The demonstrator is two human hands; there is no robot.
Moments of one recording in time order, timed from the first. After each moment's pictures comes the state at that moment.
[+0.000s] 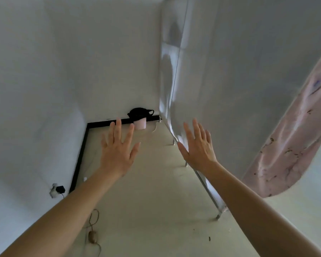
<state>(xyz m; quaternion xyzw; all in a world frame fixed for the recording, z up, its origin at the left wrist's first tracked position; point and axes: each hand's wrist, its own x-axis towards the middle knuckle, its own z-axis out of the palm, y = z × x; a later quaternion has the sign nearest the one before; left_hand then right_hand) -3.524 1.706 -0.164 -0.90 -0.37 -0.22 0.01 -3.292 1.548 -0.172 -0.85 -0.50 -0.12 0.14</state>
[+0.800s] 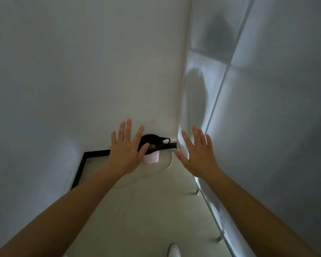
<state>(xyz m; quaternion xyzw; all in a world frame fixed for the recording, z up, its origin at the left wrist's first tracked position) -3.137 2.325 -0.188 -0.91 -0.38 -0.17 0.03 -2.913 2.175 -0.216 -0.81 -0.55 -0.11 0.14</state>
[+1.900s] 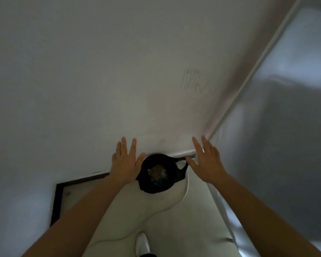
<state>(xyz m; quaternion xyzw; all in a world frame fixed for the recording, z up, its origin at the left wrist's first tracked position) -2.784 3.068 -0.370 -0.87 -0.44 0.02 -0.22 -2.549 2.888 -0.376 -0.87 -0.47 0.13 0.08</state>
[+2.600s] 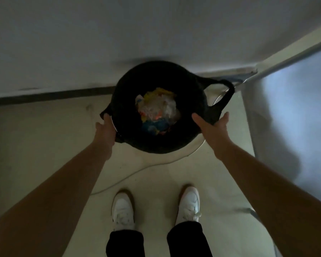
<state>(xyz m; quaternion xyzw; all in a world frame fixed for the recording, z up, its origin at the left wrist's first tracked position) -2.727 3.140 -0.946 -0.33 -0.78 -0.02 -0.53 -2.487 2.981 -0.912 -0.83 -0.01 0.45 0.33</state>
